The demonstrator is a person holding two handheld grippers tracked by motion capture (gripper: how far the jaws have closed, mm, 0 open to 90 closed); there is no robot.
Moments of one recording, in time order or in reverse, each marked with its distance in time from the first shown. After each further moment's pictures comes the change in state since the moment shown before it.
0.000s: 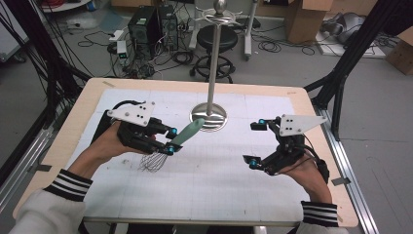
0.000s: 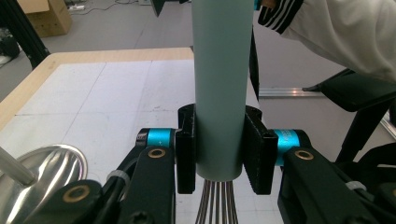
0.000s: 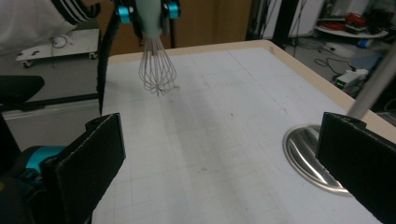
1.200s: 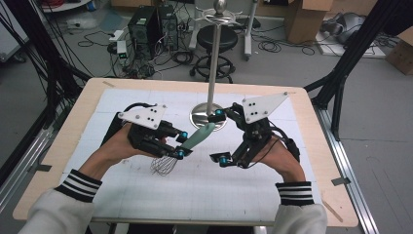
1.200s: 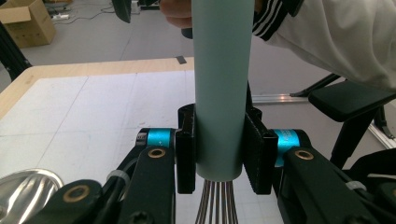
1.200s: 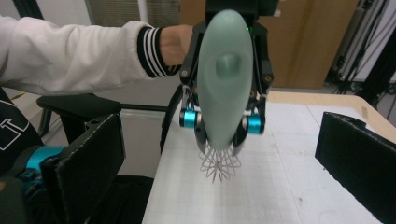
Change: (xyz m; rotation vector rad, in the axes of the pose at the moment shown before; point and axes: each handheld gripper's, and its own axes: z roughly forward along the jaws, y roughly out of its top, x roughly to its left) left arm -0.003 0.009 0.022 -0.034 -0.057 0.014; right arm 0.010 0.066 0.065 -0.069 0.336 -0.113
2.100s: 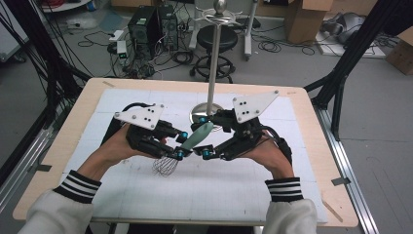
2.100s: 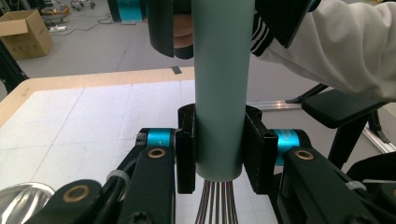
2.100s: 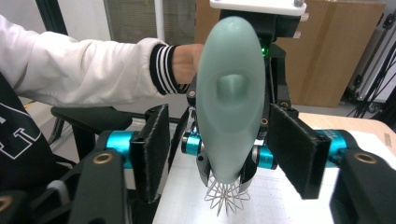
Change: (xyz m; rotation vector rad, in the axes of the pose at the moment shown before) left arm -0.003 0.003 -0.003 -0.038 -0.016 0.013; right arm 0.000 0.009 0.017 -0.058 0.048 -0.029
